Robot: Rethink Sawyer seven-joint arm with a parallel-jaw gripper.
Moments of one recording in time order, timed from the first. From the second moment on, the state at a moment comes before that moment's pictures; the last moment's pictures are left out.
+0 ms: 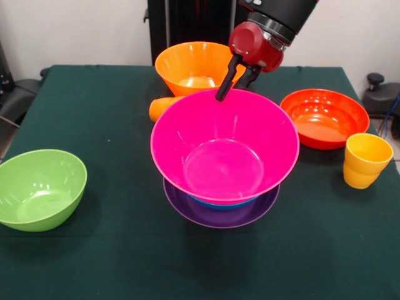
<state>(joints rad) 0.15 -0.66 -0.07 1.54 -1.01 0.57 1.89</state>
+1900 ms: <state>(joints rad) 0.23 -0.64 -0.16 1.54 -0.96 0.60 1.89</state>
